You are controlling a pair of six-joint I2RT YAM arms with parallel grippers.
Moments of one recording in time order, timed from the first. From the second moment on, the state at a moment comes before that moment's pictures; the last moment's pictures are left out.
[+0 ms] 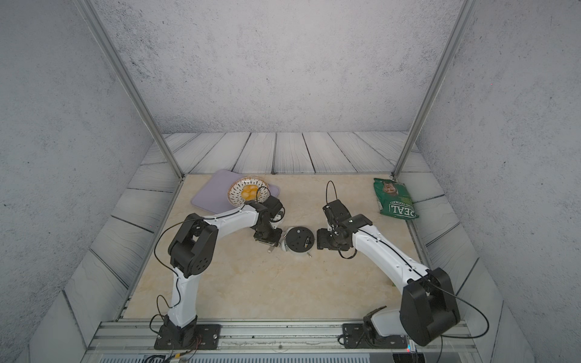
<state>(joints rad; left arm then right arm) -0.64 2.11 1.53 -0.85 0.16 -0.23 0.46 1.37 1.04 -0.85 -0.08 0.45</state>
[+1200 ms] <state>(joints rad) -0.61 1.50 0.99 0.02 0.53 -1.00 0.59 1.21 0.89 -0.37 -0.48 0.44</state>
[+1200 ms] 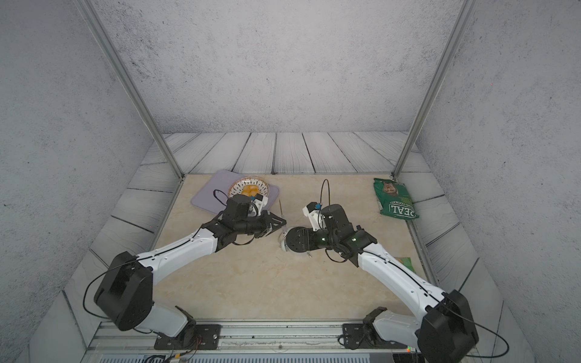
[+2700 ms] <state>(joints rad) -0.47 1.58 1.23 0.14 0.89 -0.86 0.40 1.23 0.91 -0.22 -0.91 0.40</state>
